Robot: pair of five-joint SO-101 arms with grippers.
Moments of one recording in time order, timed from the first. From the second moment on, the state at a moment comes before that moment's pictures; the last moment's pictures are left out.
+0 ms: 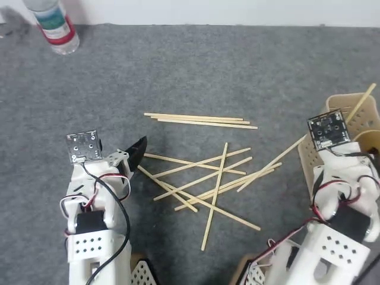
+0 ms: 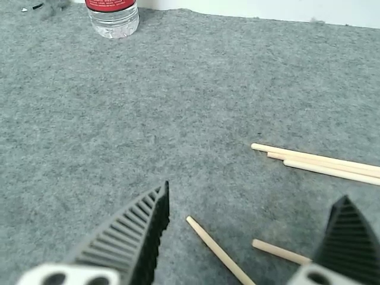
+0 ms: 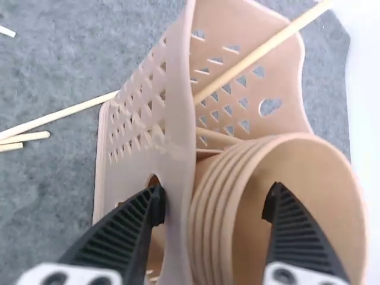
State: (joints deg) left arm -15.2 -76.3 91.5 30.1 5.7; right arm 25.9 -58.8 57.2 60.3 44.5
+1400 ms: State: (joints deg) left arm -15.2 -76.3 91.5 30.1 5.7; right arm -18.9 -55.6 34.7 84.0 17.6
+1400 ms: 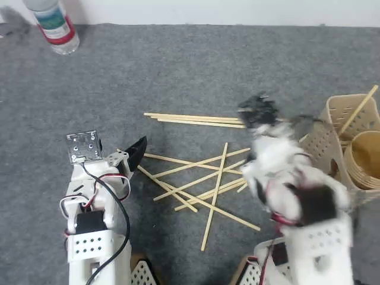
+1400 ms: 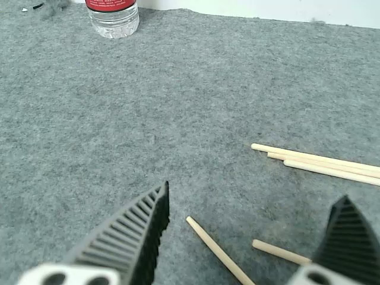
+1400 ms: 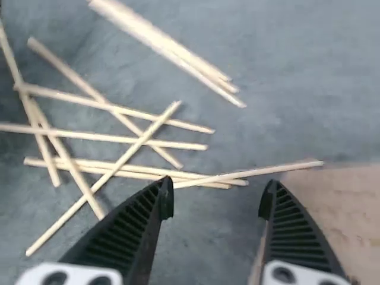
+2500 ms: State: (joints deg) left arm -15.2 -76.3 91.5 30.1 5.7; right arm -18.9 -55.6 81.1 36.9 22.4
